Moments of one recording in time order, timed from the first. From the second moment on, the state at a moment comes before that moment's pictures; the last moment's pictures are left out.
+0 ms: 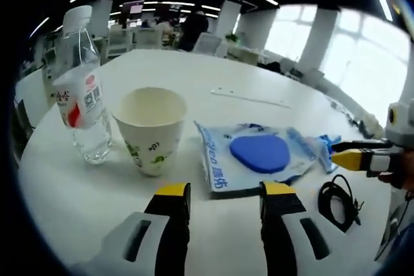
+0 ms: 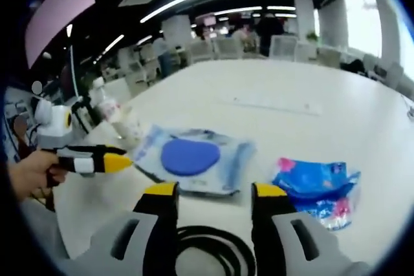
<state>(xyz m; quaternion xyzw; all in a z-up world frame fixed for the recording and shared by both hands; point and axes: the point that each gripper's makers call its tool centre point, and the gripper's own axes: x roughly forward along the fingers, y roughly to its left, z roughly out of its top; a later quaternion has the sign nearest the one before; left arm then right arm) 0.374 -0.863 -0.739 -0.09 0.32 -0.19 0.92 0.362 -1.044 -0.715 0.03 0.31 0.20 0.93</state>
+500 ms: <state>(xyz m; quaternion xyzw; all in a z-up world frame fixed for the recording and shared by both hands) 0.388 -0.848 -0.750 -0.11 0.32 -0.14 0.93 0.374 -1.054 -0.746 0.04 0.35 0.13 0.92</state>
